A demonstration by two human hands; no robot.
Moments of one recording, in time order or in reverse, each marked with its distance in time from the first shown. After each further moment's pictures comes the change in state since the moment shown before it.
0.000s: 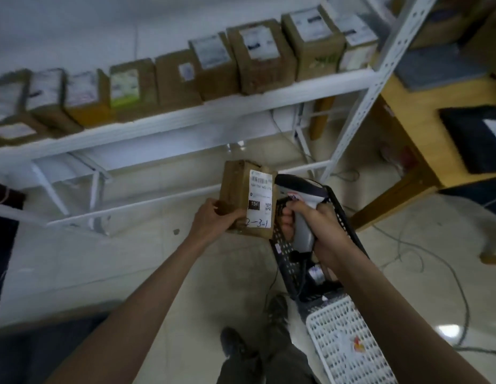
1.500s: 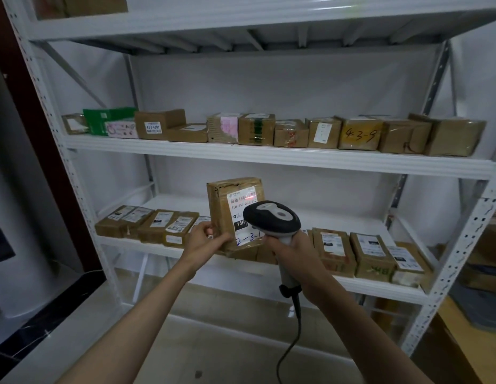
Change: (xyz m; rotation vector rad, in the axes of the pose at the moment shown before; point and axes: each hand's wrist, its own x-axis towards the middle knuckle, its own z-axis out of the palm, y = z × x) left_hand -0.138 0.117 -0.253 -0.435 0.634 0.492; right_hand -0.142 -0.175 0.209 -0.576 -0.543 -0.771
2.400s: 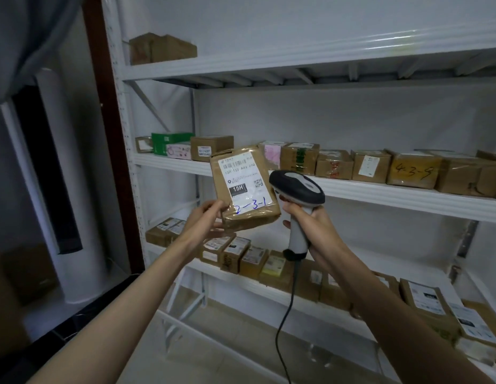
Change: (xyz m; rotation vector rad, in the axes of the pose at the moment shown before) left_hand -0.005 0.090 -0.074 -0.138 0.142 0.017; right_hand 0.081 -0.061 0.010 0.285 -0.134 -0.128
